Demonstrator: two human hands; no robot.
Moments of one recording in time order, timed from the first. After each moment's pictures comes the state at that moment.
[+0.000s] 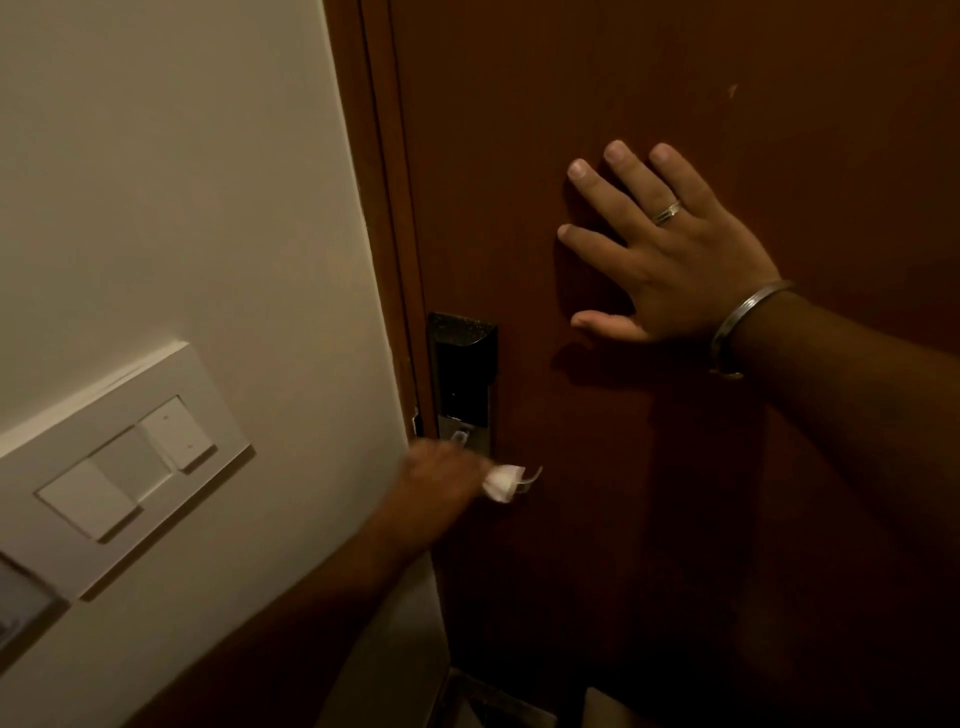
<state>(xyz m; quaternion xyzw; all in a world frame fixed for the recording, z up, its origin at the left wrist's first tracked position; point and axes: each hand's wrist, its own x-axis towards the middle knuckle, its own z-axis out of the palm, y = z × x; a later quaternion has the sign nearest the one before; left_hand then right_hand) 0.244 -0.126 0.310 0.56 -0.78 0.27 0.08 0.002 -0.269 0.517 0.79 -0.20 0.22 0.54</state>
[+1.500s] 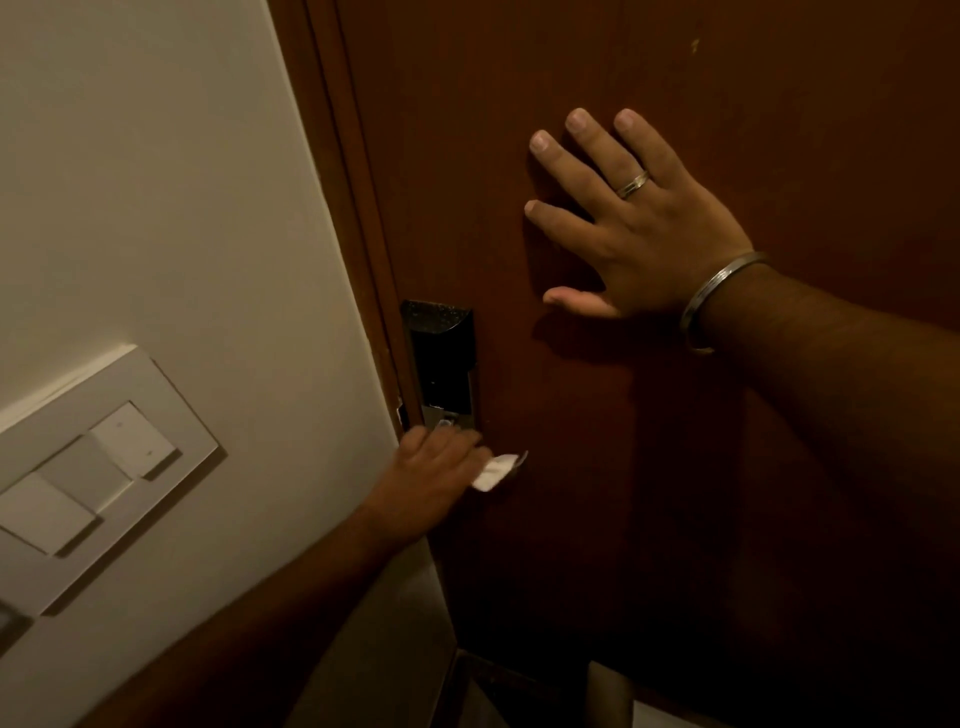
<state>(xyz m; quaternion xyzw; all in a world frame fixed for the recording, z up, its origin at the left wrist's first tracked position) 0.246 -0.132 0.305 0.55 -0.80 0.24 0.05 0.005 -0.270 0.518 0.77 -0.20 0.22 0.56</state>
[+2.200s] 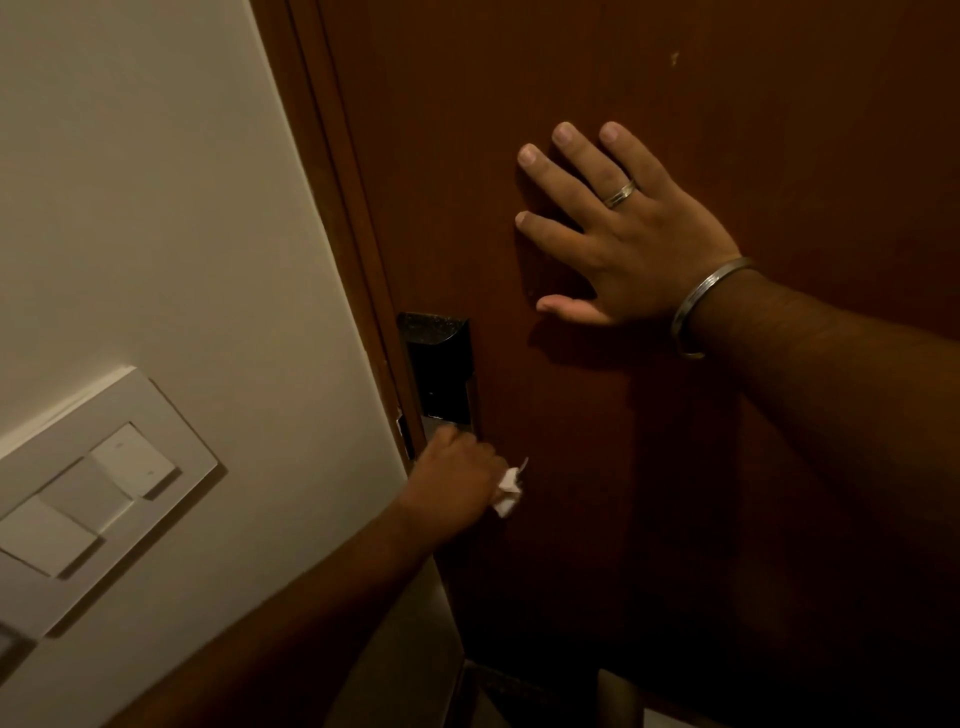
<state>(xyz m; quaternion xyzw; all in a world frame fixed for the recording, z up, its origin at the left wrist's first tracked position) 0.214 -0.151 0.324 0.60 -0.78 0.17 -0.03 0.005 -0.270 0.519 0.77 -0.20 0.22 0.56</state>
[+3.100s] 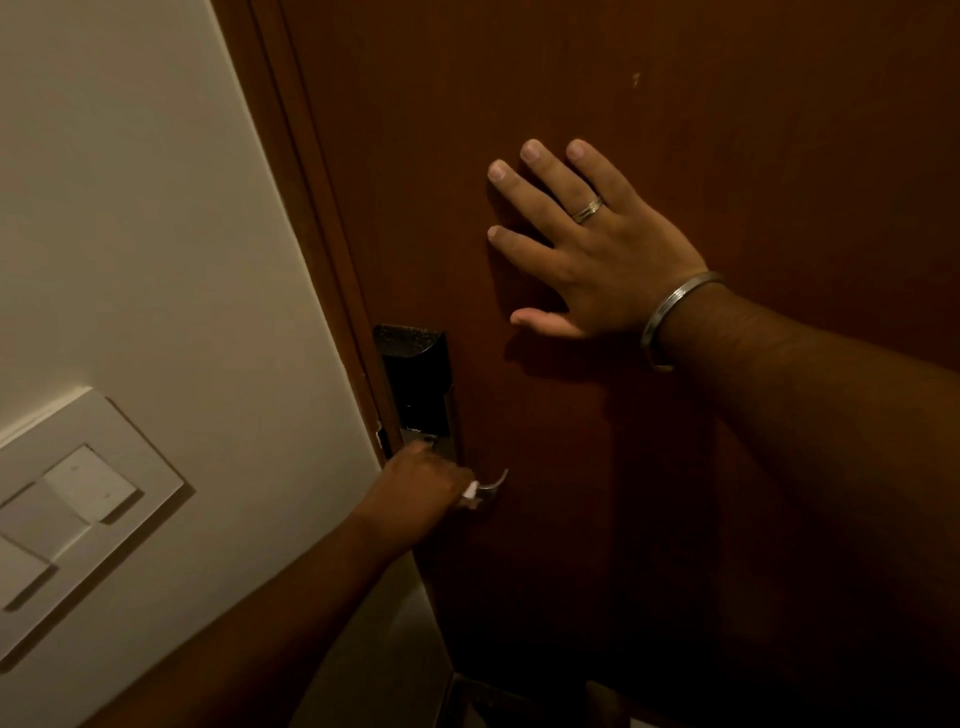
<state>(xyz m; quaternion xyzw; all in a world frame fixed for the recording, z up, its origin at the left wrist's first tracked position) 0.222 -0.149 0.337 0.57 -0.81 0.10 -0.03 0.005 -0.269 0.519 0.77 -0.19 0.23 0.56</state>
